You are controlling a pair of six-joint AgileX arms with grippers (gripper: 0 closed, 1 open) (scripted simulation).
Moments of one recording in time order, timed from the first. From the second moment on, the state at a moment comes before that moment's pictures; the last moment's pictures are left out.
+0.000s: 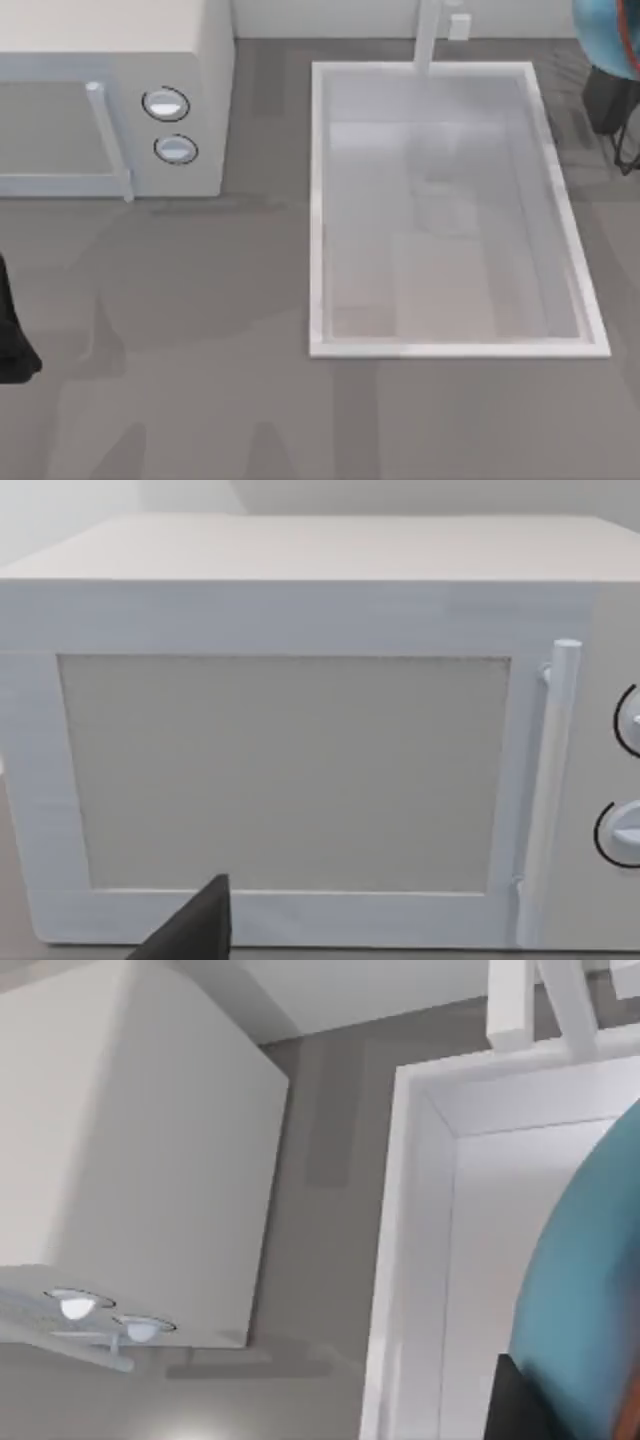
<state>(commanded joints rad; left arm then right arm) 0.00 0.00 0.00 0.00 0.00 0.00 0.26 1.45 1.55 -0.73 -0.20 0.48</state>
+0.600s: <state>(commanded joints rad) 0.00 0.00 0.00 0.00 0.00 0.00 -0.39 1.31 1.33 -0.03 -0.39 0.03</state>
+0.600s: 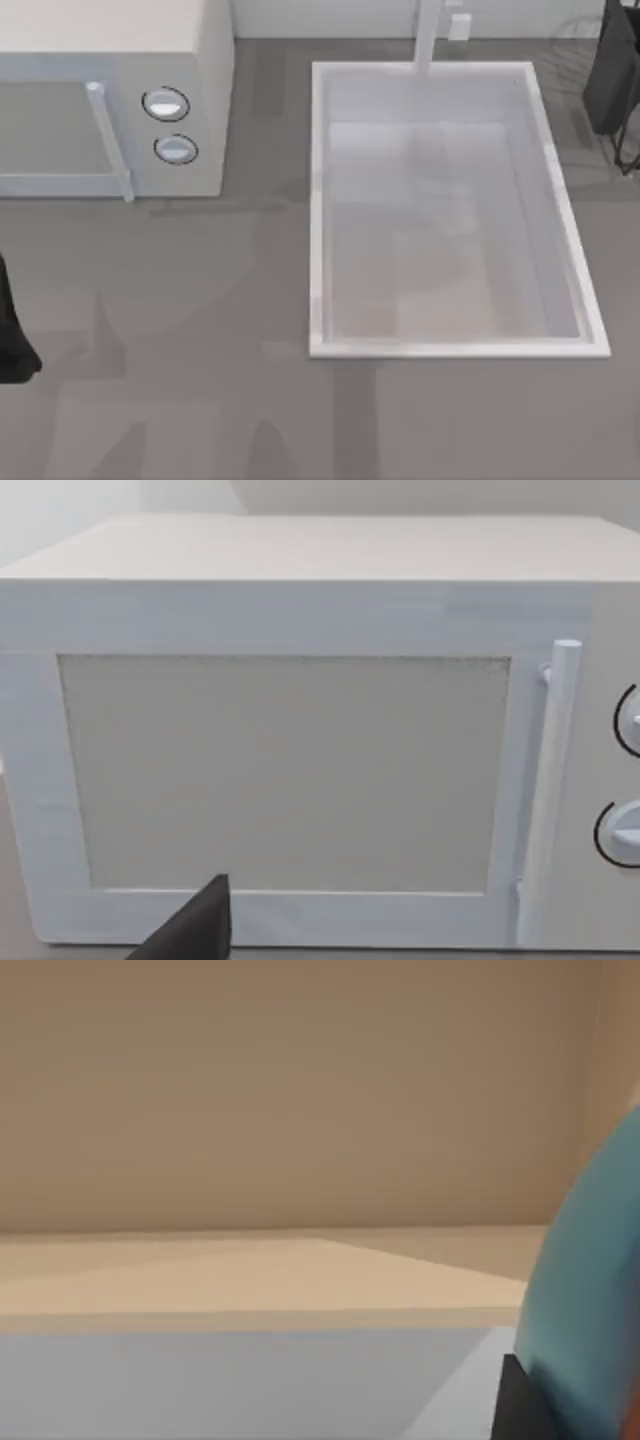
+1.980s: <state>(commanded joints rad) 0.00 0.00 0.00 0.00 0.00 0.00 -0.31 1.78 0.99 0.80 -0.28 0.02</state>
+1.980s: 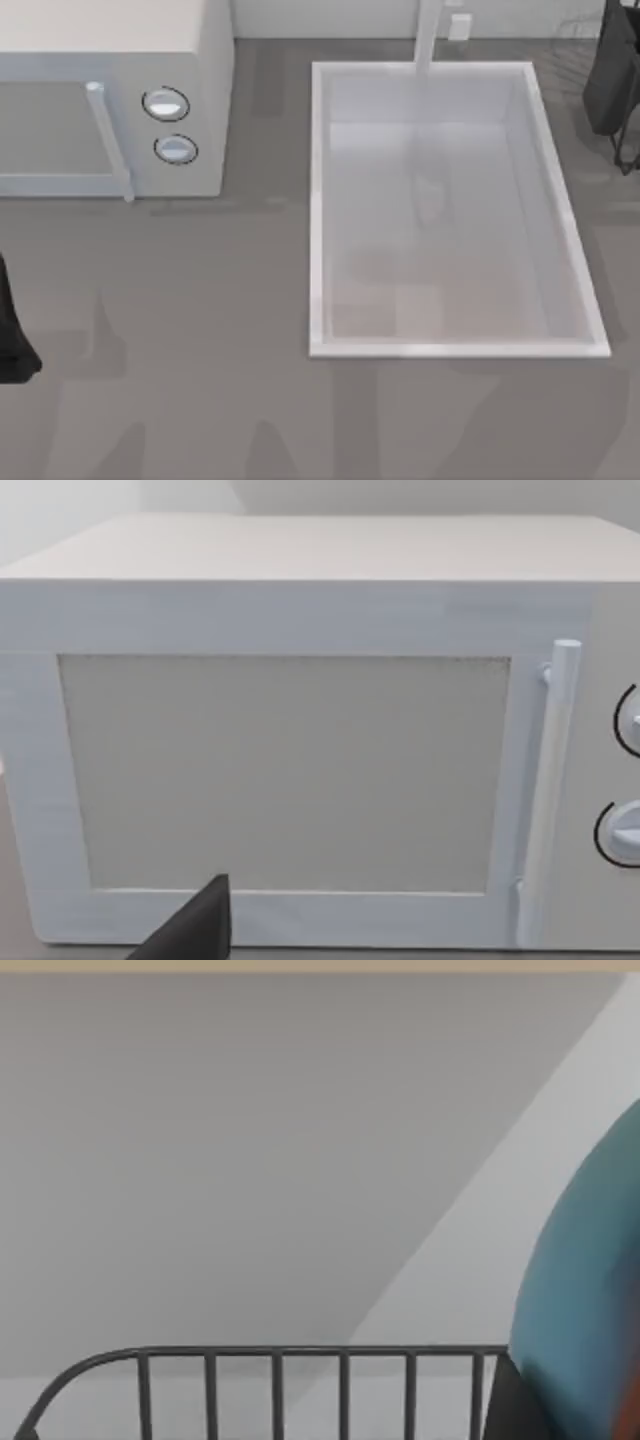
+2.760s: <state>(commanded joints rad) 0.00 0.00 0.00 0.00 0.00 0.00 -0.31 1.80 0.98 0.82 -0.28 0.02</state>
